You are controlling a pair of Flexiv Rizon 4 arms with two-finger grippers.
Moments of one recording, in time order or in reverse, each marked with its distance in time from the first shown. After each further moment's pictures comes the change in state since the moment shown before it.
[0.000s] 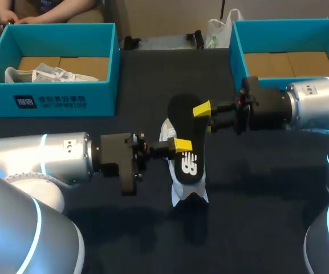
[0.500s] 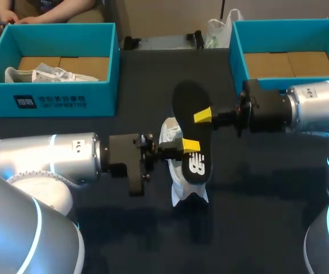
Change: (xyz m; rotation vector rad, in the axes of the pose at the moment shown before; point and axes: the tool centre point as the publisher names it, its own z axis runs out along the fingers) left arm 0.002 -0.005 0.014 0.022 -0.006 -0.024; right arm -0.006 -0.001 -0.001 -0.011 0.006 0.003
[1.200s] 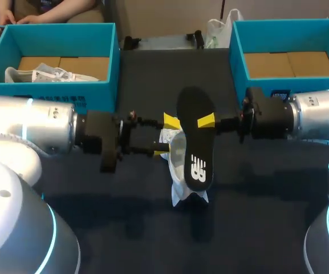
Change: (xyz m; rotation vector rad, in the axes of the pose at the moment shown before) left arm -0.002 0.034 -0.048 0.075 0.203 -0.046; right arm -0.020 0.000 -0.007 -0.019 0.009 0.026
